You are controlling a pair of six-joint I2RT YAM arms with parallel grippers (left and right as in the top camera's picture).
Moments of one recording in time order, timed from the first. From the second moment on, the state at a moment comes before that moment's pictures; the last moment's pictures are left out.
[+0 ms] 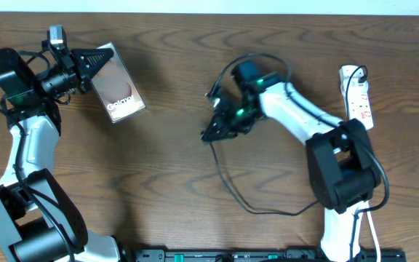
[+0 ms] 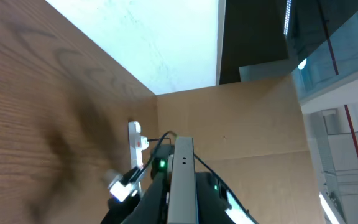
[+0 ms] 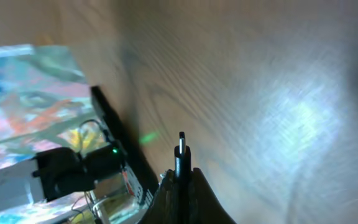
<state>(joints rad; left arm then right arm) 0.40 1.68 1.09 0.43 1.38 -1.21 0.44 2.09 1.50 -0.87 -0.95 0.06</state>
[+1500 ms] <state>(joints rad) 0.29 1.68 1.09 0.55 1.25 -1.19 0.49 2.09 1.50 -0.19 -1.53 0.12</state>
